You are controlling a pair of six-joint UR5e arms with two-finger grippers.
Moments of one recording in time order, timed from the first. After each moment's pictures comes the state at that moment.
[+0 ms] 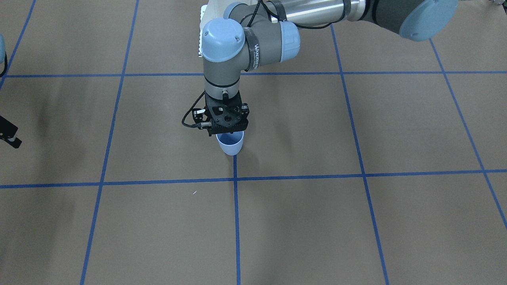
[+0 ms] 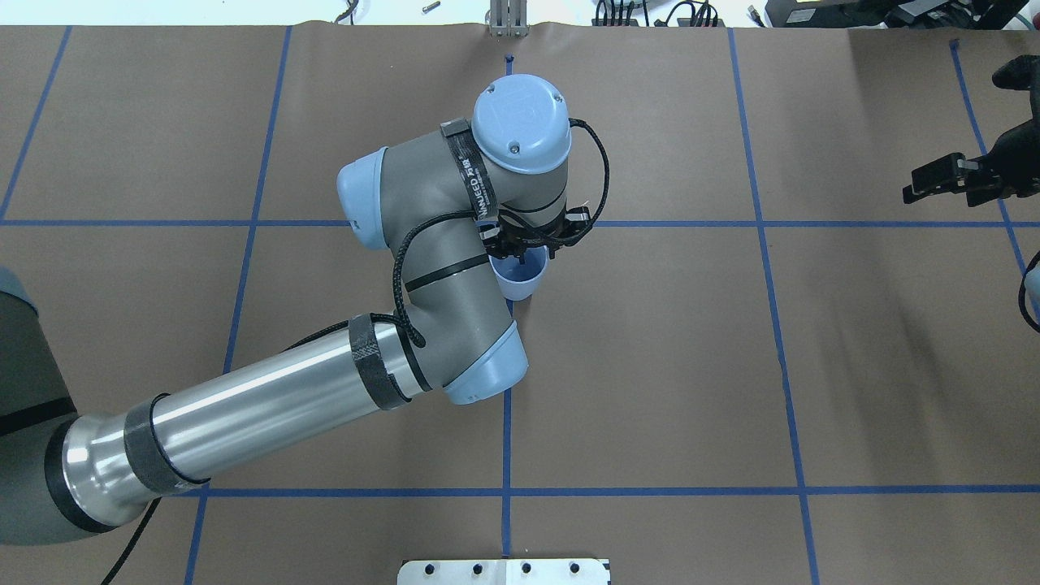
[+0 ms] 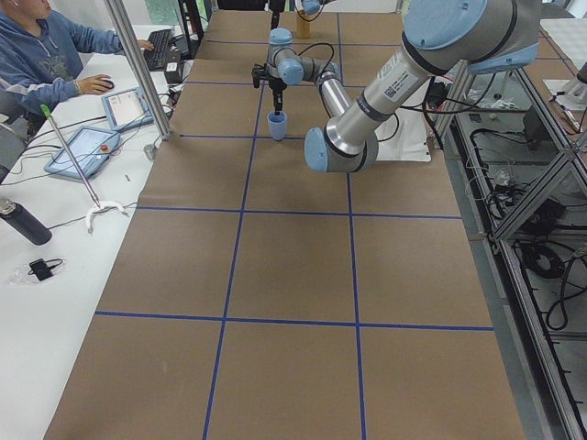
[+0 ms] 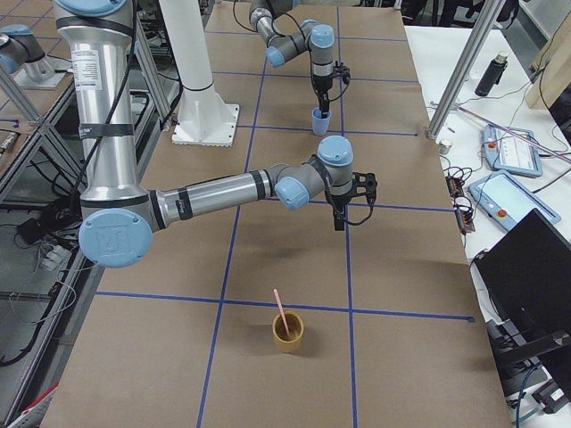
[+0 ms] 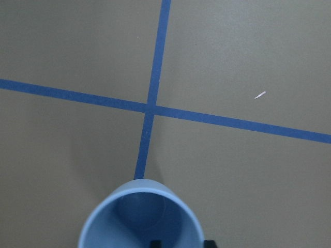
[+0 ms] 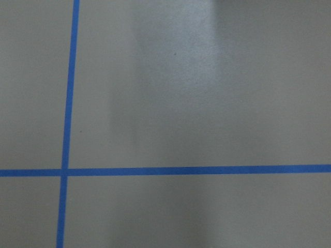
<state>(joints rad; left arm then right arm) -0.59 -2.59 -1.39 -1.59 -1.91 -1.36 1.24 -1.54 1.76 -1.20 2.27 0.69</state>
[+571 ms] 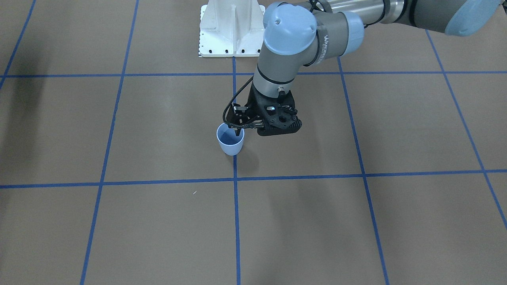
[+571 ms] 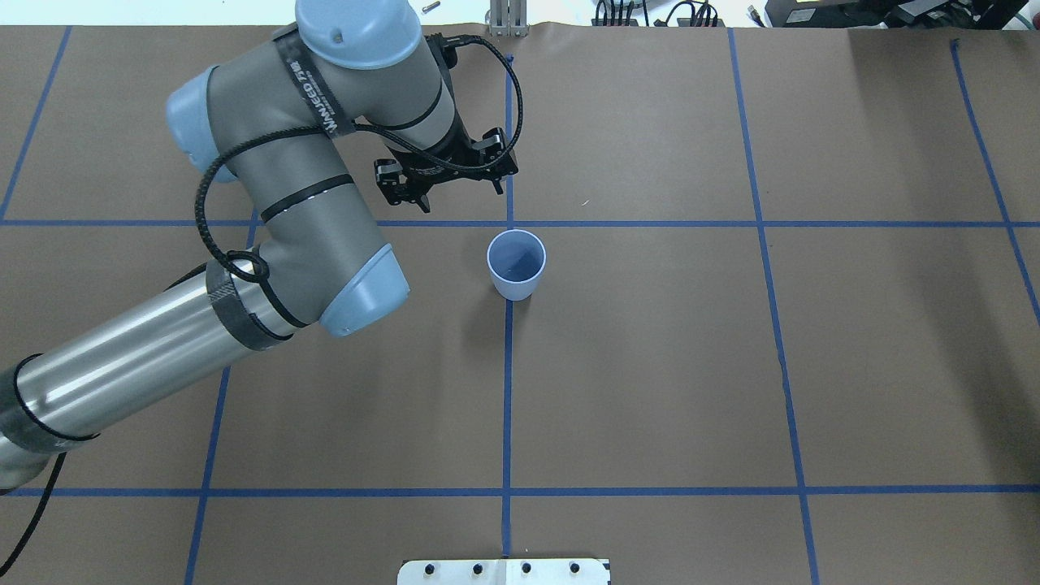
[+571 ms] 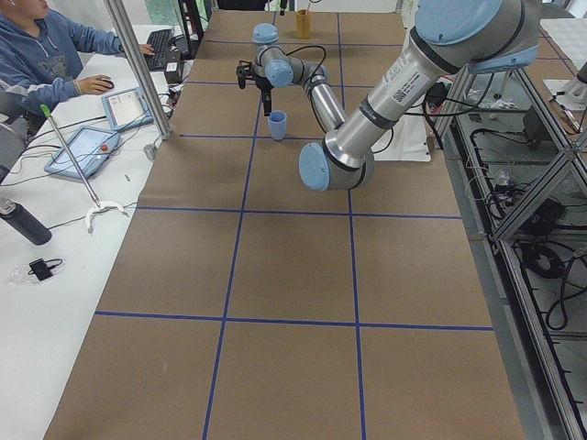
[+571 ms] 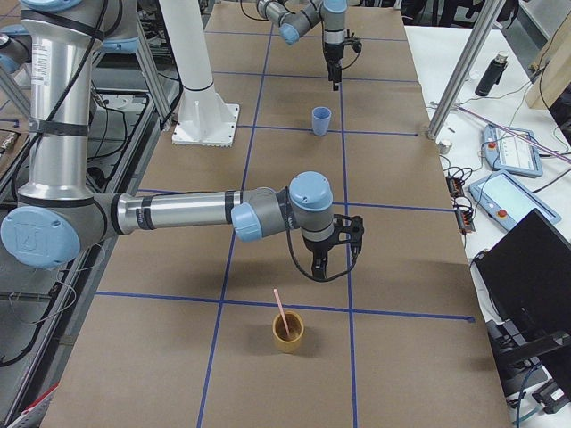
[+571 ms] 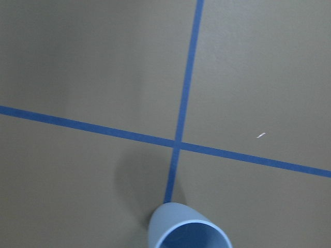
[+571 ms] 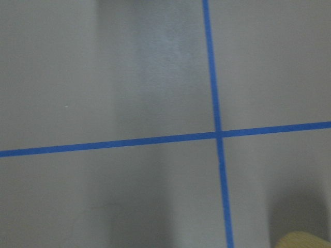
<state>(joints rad) -0.72 -2.42 -1.58 -1.59 -2.04 -1.30 1.52 -1.73 1.80 -1.35 2.32 0.36</state>
